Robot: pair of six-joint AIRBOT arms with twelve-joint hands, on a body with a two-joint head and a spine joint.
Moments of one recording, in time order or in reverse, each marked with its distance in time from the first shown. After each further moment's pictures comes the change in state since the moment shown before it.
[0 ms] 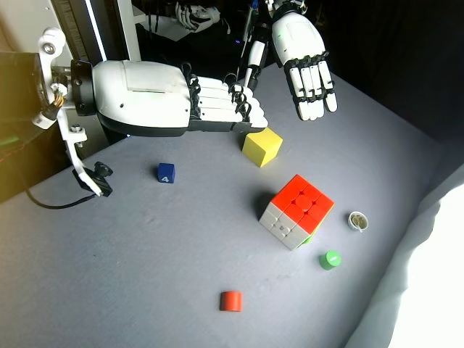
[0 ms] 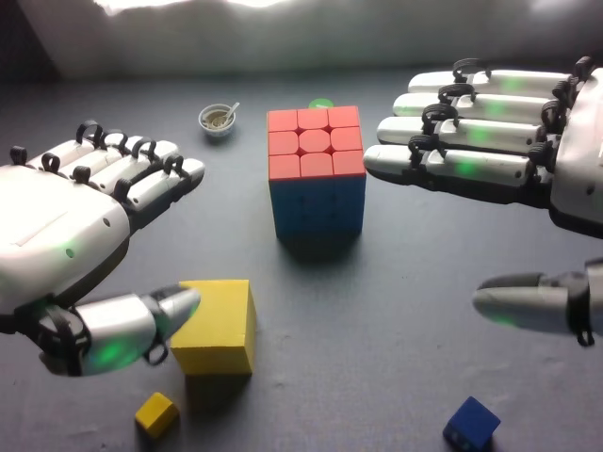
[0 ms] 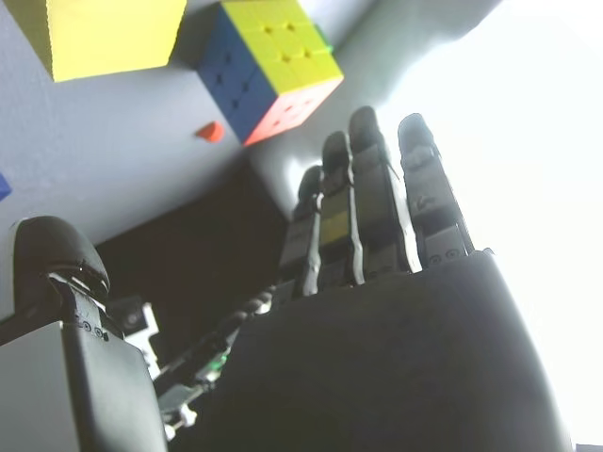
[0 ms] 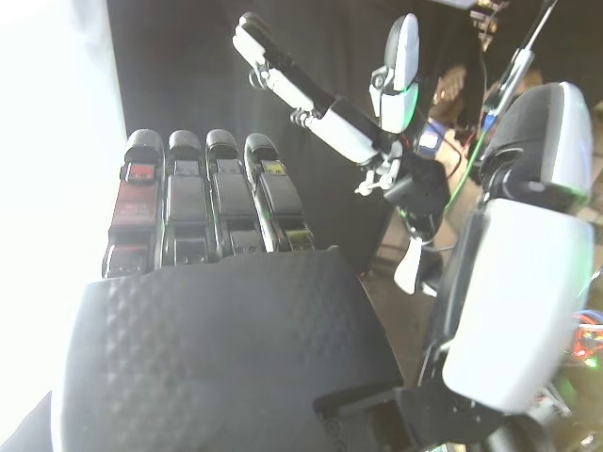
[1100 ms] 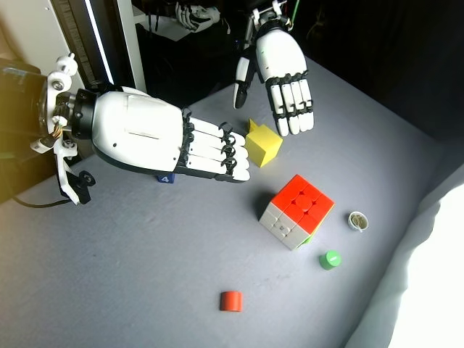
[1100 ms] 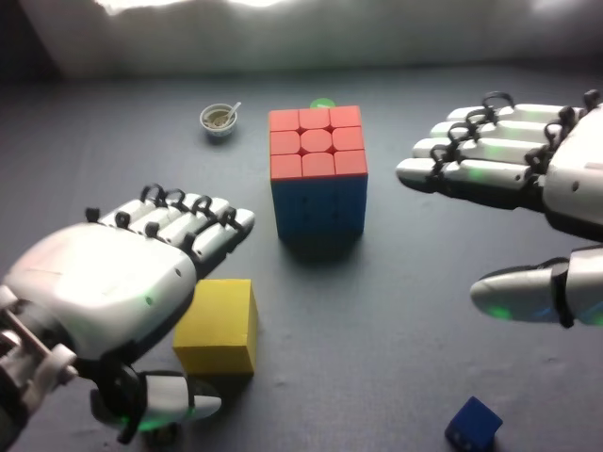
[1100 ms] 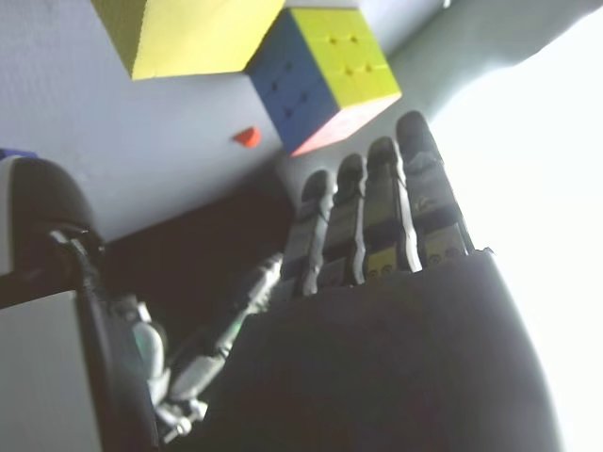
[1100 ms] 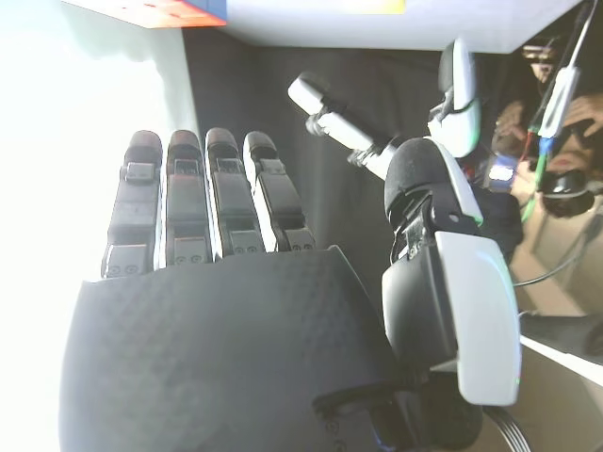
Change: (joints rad) left arm 0.013 -0.190 -0.002 -0.205 -0.072 0.155; right arm -0.010 0.005 -0.031 0.299 -0.237 -0.091
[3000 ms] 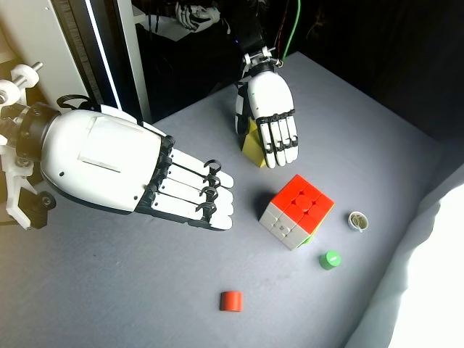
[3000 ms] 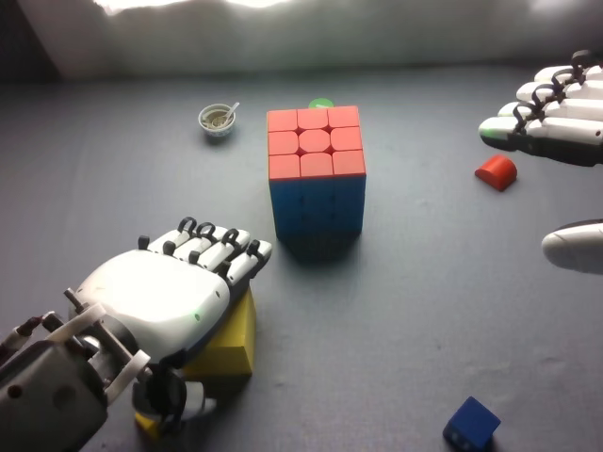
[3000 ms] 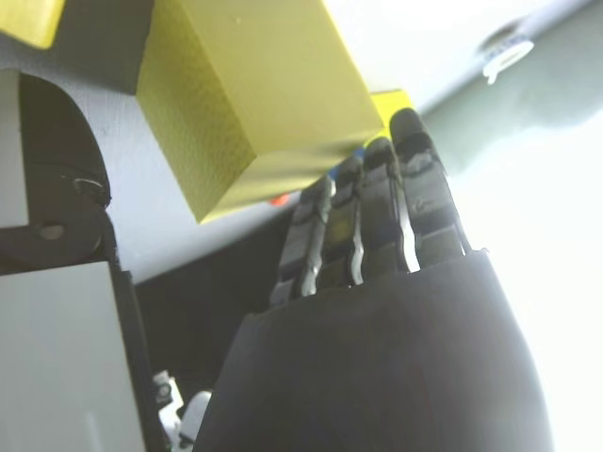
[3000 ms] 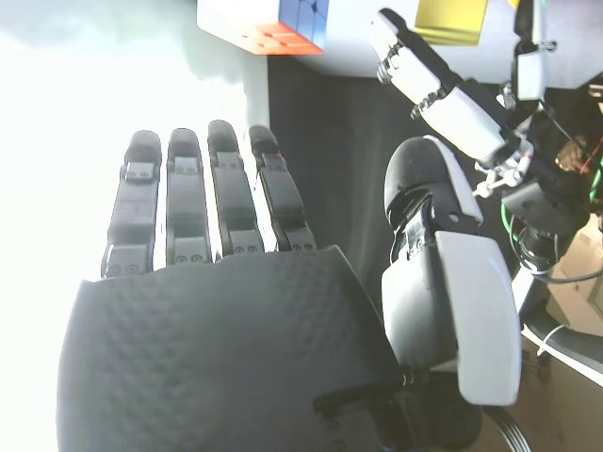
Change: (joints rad) left arm 0.063 -0.241 0.208 -0.017 -0.044 0.045; right arm 0.014 0.087 0.024 0.011 -0.034 -0.046
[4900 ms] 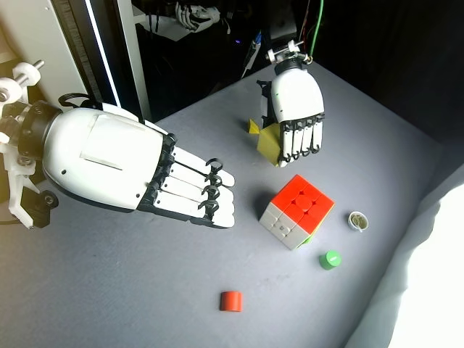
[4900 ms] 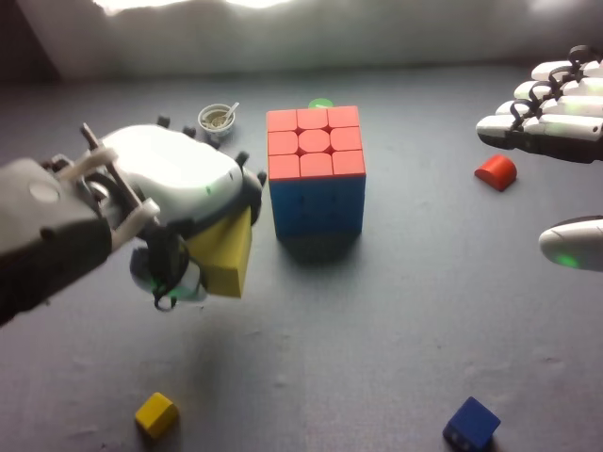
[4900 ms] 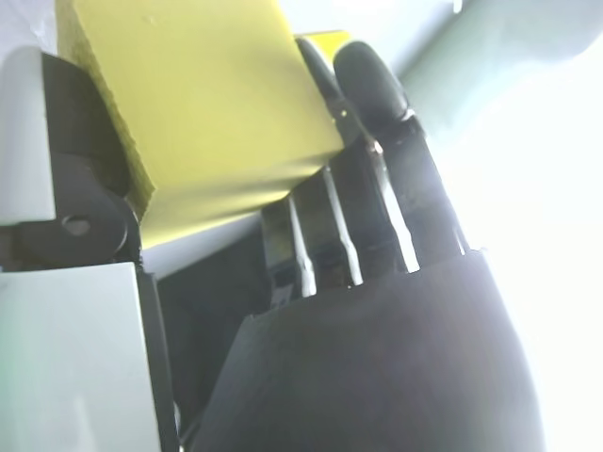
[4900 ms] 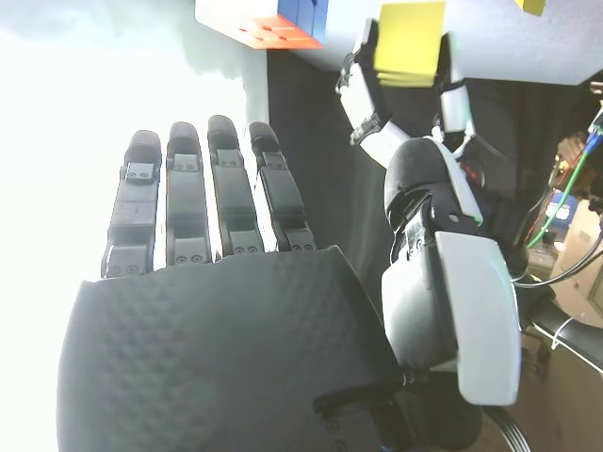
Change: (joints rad) left arm -0.361 0.059 0.127 -0.363 0.347 0.489; right arm 0.008 -0.002 0.000 0.000 0.003 0.000
